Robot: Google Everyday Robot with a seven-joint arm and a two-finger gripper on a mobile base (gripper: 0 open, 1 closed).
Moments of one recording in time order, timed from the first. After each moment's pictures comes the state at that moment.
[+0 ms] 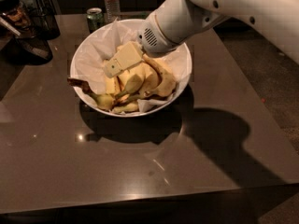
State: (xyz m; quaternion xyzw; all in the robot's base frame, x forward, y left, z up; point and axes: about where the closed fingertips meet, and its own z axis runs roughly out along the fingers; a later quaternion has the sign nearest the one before) arm 0.560 0.038 0.933 -0.38 0.85 0.23 0.28
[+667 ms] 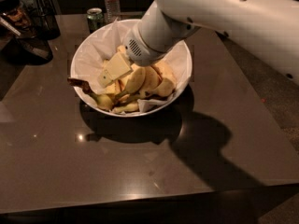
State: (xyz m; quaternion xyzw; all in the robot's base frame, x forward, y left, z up) arm 0.558 0.049 0.912 -0.36 0.88 0.18 0.26
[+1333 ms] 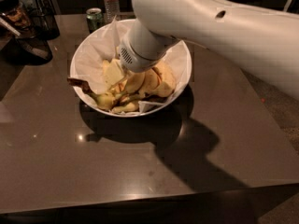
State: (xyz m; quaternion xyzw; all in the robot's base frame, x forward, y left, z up) arm 0.562 0.051 0.893 -0.33 0.90 0.12 0.27
